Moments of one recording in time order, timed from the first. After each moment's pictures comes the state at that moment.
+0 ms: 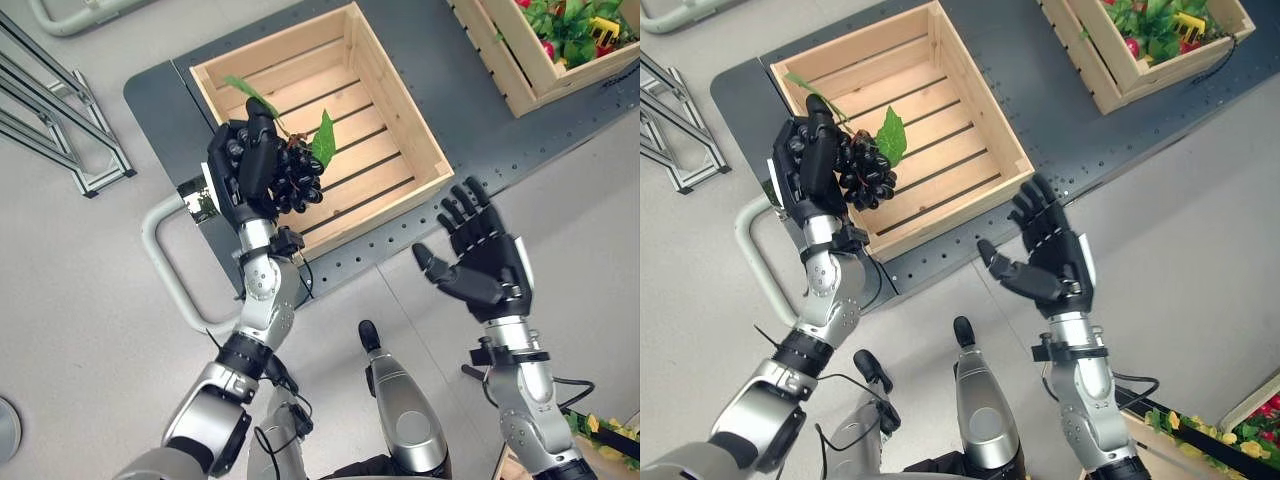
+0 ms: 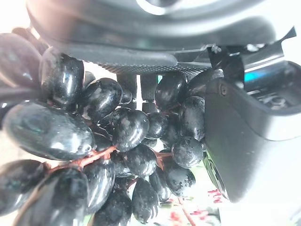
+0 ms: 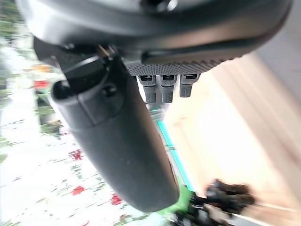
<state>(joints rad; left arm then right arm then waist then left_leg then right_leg) -0.55 0.19 -0.30 0.29 -0.74 -0.63 0.48 0.06 -0.42 0.16 -0.22 0.64 -0.45 -0.02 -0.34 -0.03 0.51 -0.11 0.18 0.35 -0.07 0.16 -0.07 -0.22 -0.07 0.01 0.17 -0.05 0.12</state>
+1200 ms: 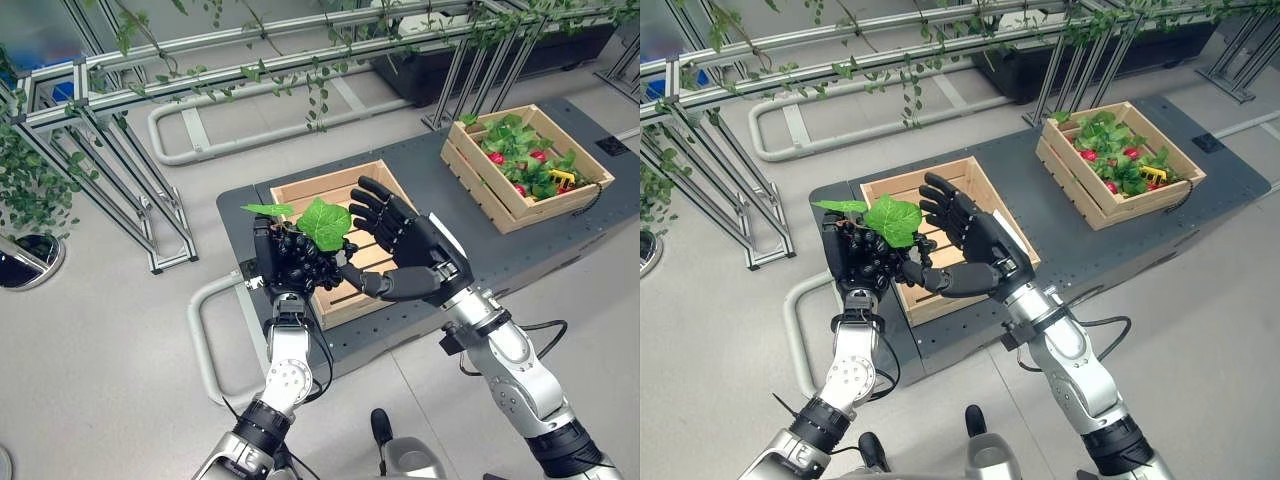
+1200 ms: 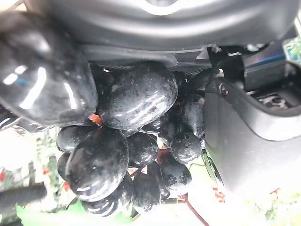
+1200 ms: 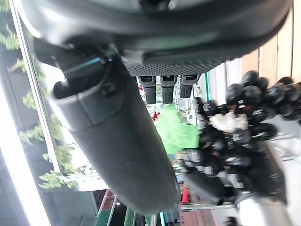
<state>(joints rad) -0.25 0.09 -0.40 0.17 -1.51 -0.54 0.08 -0.14 -0.47 0.29 -0.23 0.59 -0.09 0.19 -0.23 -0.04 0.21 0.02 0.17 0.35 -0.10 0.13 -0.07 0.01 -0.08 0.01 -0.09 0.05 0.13</state>
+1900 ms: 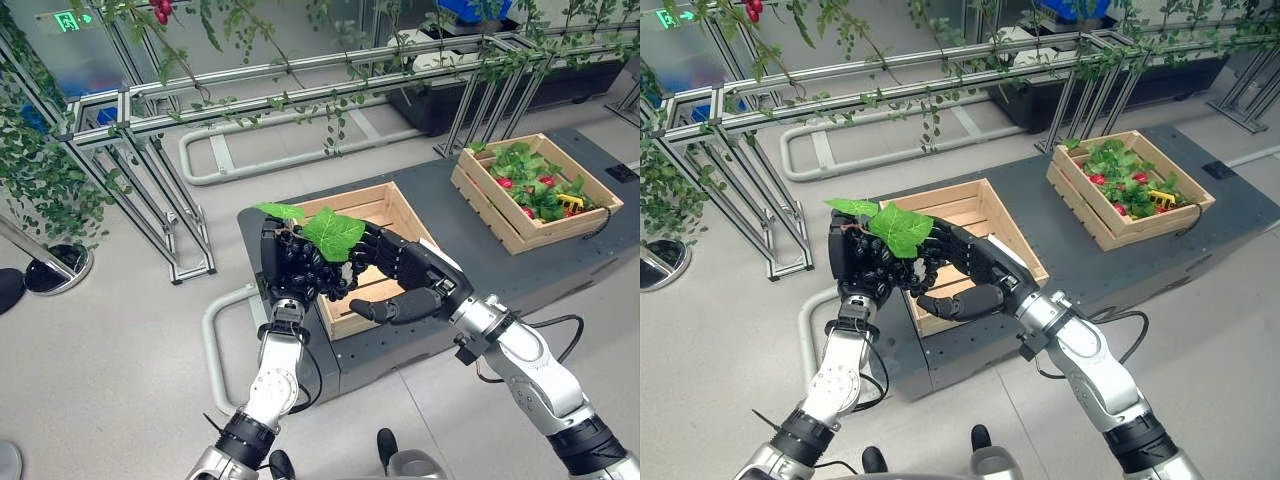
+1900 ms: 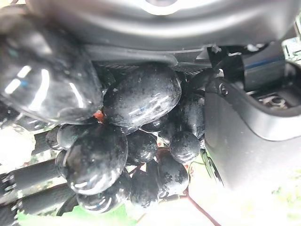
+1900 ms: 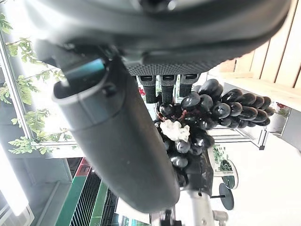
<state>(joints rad) -0.15 0.18 -0.39 0.08 -1.51 -0.38 0.05 -0.13 -0.59 0.29 -0.17 0.59 -0.03 0.34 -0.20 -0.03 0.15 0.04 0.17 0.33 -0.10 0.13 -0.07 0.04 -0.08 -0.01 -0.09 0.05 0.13</state>
